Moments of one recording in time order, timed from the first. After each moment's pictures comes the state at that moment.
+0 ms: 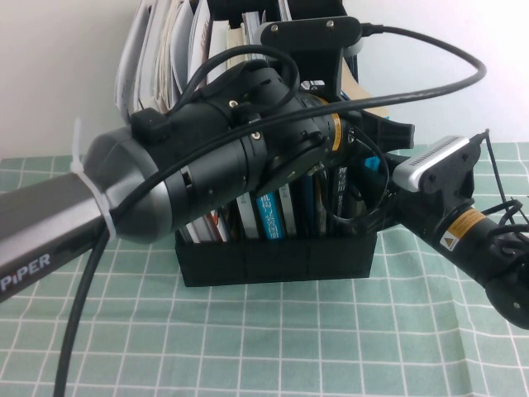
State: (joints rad) right arm 0.35 1.99 -0.80 -0.31 -1.10 0.12; left arm -0.81 1.74 -1.53 0.50 0.55 -0.95
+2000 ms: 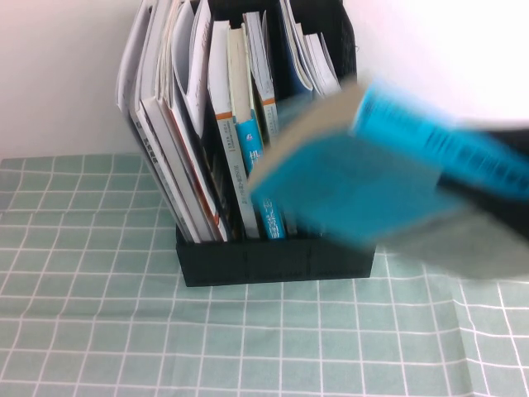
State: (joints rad) right arm 0.34 0.88 -0.77 -1.57 -0.73 0.84; left arm -0.81 0.73 -1.34 0.59 1.02 -0.62
